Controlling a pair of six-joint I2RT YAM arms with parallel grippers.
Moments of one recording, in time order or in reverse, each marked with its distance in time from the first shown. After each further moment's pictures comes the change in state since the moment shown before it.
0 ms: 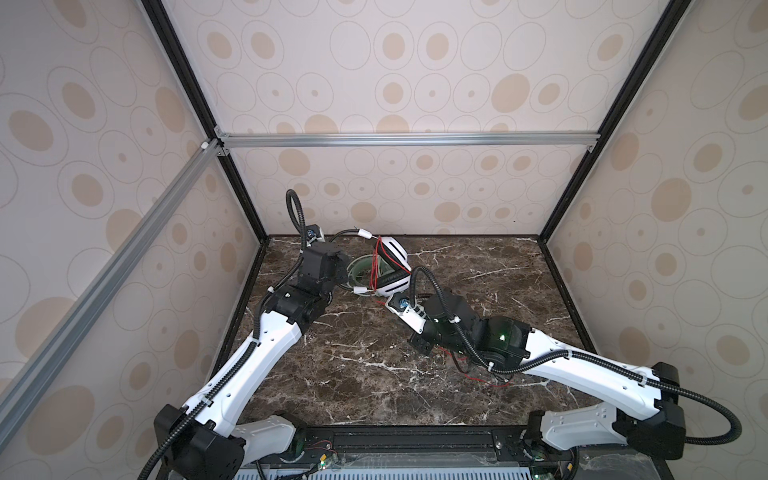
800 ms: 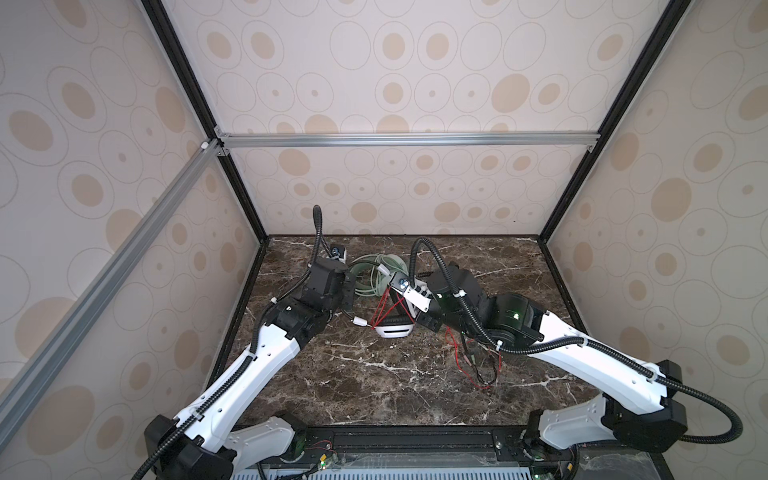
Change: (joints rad) left arm -0.088 -0.084 -0.081 -0.133 0.138 0.249; right arm -0.051 0.075 0.285 -0.241 0.150 -0.172
